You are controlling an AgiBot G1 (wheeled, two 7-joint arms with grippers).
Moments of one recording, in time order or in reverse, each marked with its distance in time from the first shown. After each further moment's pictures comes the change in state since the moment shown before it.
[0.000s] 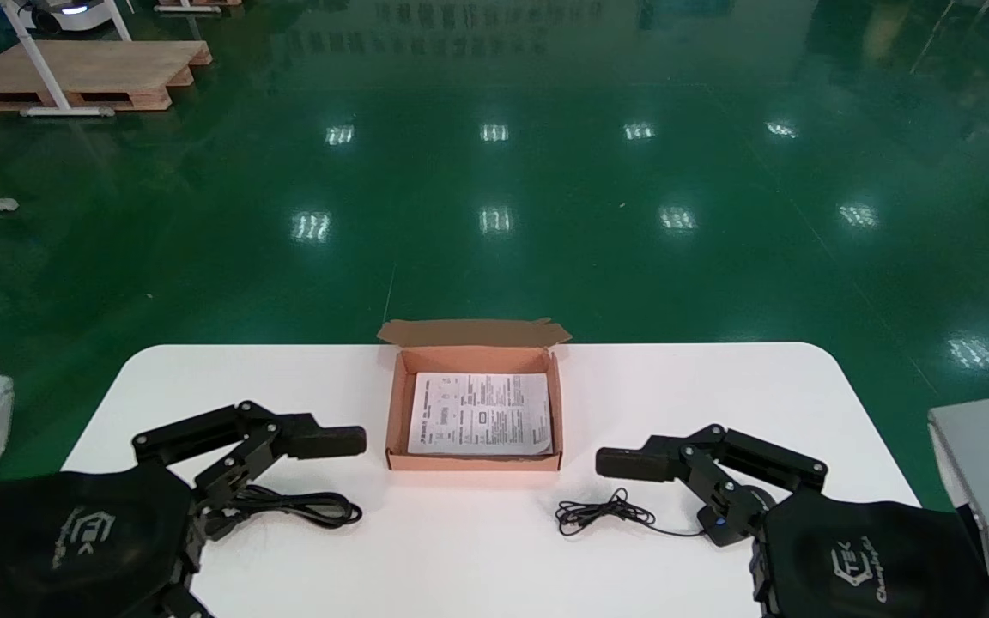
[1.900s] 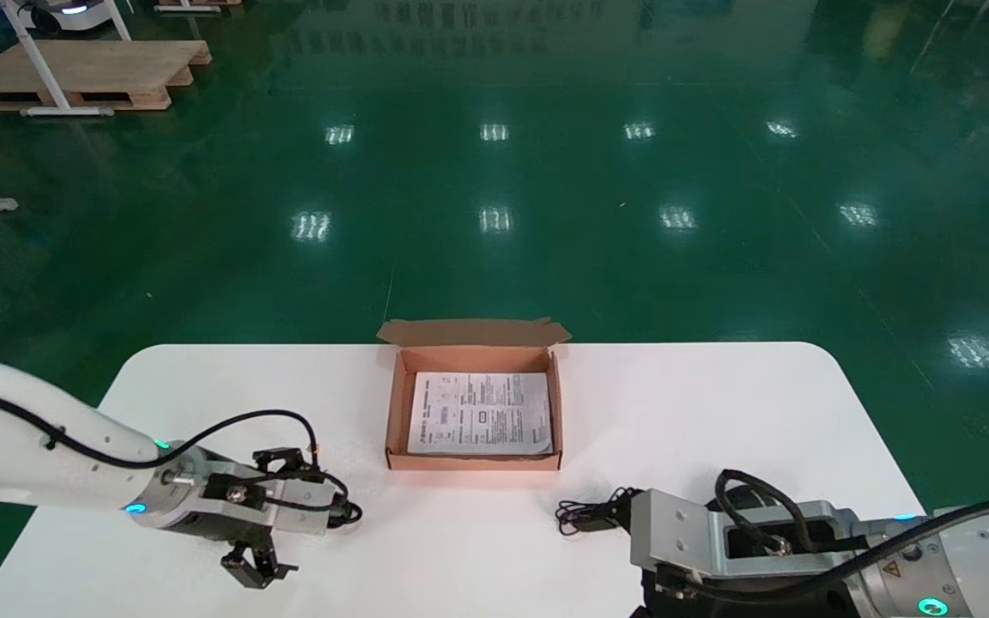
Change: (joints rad) left arm -0.444 0.463 0.548 0.480 1.300 -0.325 0.218; right arm 0.212 -0.204 -0.276 -0.079 -0.678 0.126 -0.005
